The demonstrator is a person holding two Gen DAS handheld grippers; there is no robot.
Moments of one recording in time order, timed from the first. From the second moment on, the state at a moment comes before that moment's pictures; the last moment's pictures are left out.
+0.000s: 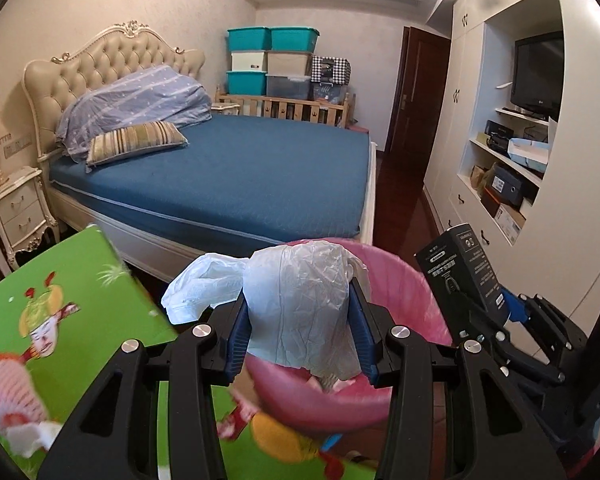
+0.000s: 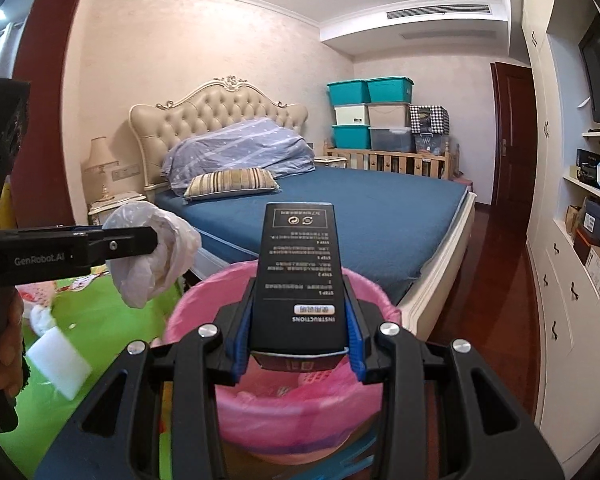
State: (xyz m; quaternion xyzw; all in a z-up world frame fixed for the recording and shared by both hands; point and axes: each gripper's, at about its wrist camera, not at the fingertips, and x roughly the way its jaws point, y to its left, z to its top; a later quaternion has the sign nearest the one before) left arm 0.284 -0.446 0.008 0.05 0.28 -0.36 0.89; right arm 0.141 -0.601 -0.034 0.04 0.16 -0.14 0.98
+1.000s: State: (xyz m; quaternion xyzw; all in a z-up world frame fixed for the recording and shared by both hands) left arm 0.225 -0.310 0.004 0.05 0.24 -0.29 0.92; right arm 0.092 -0.533 -0.047 0.04 0.16 -0.09 0.98
